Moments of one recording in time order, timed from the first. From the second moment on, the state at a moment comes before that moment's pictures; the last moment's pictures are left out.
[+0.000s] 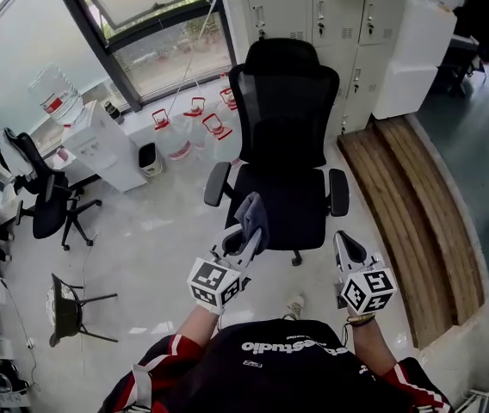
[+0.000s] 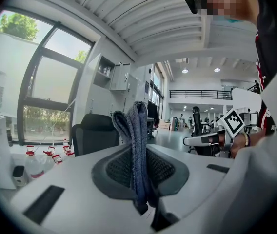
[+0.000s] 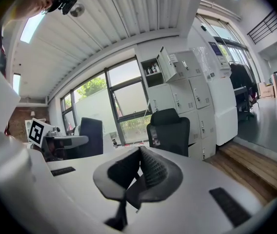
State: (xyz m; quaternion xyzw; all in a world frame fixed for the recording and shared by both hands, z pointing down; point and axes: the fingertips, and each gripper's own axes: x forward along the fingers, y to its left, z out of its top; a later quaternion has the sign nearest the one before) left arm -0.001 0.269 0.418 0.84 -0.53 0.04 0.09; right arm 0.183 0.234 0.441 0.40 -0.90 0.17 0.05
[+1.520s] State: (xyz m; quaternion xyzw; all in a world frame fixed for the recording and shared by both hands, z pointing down) left arm -0.063 0.555 0.375 0.86 -0.50 0.00 0.05; right arm 0.124 0.548 0.391 0.45 -0.89 0.08 0.04
